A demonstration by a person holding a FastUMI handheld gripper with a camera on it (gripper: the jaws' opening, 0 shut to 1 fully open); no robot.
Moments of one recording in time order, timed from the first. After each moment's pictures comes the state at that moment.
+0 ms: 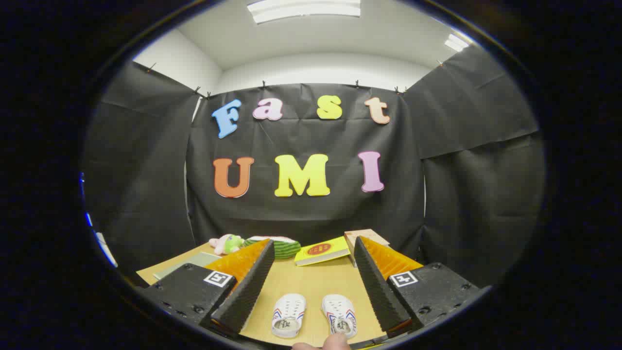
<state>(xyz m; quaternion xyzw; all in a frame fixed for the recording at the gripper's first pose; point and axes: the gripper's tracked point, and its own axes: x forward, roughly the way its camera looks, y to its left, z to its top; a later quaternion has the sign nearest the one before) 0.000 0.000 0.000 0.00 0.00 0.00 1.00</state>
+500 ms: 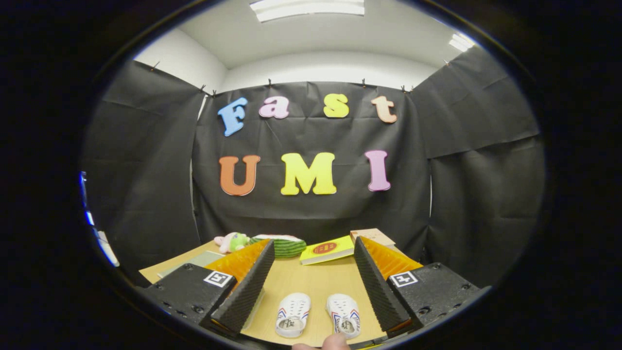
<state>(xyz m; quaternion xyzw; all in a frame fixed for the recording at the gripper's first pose) 0.003 0.013 -0.002 0.00 0.01 0.02 1.00</state>
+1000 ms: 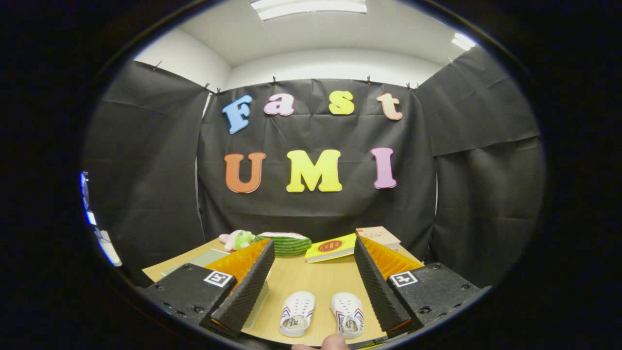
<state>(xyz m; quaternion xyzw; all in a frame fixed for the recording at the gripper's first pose) 0.006 0.020 -0.003 0.00 0.02 0.04 1.00</state>
